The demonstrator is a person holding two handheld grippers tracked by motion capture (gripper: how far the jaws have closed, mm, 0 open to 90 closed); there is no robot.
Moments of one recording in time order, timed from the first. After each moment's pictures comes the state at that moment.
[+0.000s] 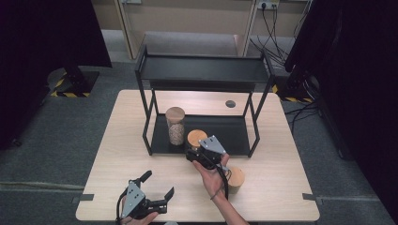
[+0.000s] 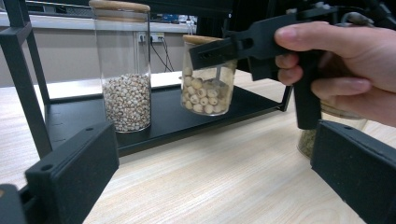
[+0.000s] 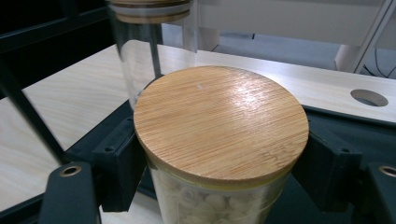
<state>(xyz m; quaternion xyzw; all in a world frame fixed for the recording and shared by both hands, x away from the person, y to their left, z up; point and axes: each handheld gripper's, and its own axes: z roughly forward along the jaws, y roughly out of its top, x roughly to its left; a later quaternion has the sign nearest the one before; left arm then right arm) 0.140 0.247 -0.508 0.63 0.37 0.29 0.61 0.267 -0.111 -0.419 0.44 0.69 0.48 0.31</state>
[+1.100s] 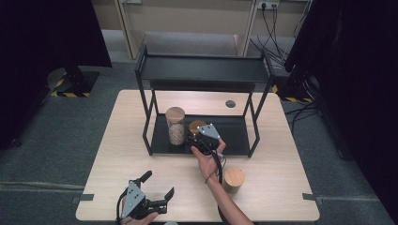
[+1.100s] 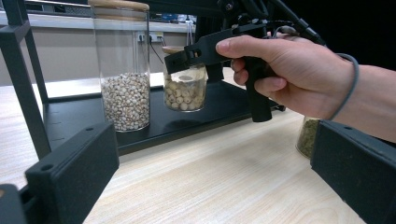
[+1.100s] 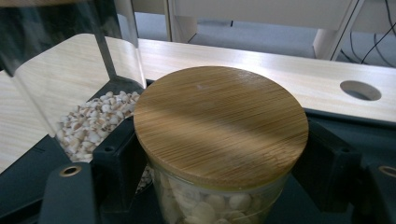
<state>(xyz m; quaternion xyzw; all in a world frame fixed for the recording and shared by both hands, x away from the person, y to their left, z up) 0.140 0.247 -0.509 0.64 0.37 0.29 0.62 0.320 -0.090 -0.429 0.49 0.68 0.45 0.31</state>
